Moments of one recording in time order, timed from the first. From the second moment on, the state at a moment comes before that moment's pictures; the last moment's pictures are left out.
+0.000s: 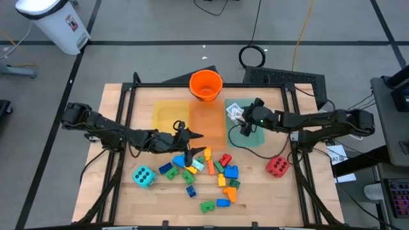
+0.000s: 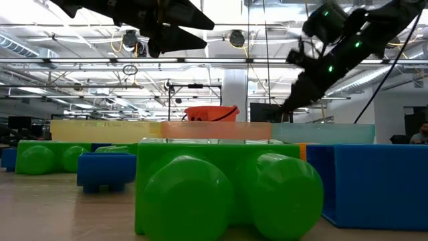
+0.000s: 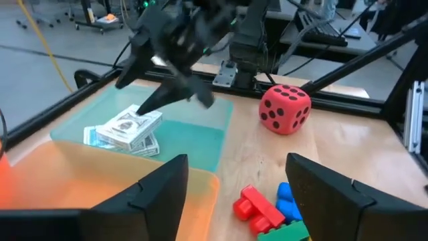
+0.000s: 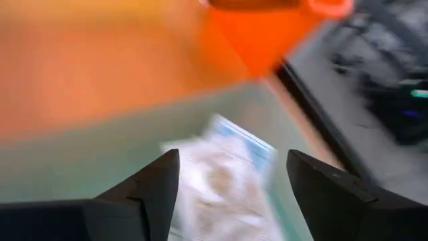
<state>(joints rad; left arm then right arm) -0.23 1.43 0.76 0.42 -0.39 -0.21 -0.22 1.16 0.51 0.06 0.37 -0.09</state>
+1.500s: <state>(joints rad) -0.21 1.43 0.76 0.42 -0.39 -0.28 -0.04 1.18 0.55 -0.06 0.27 0.07</state>
